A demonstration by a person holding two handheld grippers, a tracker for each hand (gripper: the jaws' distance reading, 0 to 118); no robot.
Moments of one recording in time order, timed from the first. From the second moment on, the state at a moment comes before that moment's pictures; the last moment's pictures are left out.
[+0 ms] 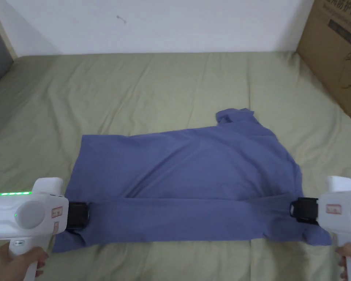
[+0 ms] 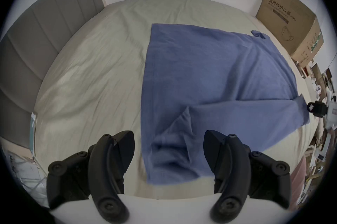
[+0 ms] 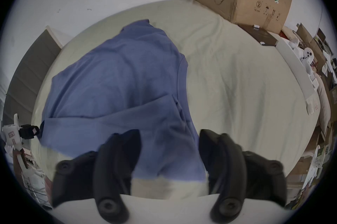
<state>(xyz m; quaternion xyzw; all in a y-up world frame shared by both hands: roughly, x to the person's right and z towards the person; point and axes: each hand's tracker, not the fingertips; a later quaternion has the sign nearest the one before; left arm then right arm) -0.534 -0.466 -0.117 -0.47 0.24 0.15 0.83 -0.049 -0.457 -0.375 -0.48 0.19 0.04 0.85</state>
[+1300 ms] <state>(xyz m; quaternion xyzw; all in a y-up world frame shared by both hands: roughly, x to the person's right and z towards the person) -0.517 -0.460 -0.060 -0.45 0.24 0.19 0.84 -0.023 -0.465 -0.361 -0.50 0.20 0.03 0.84</state>
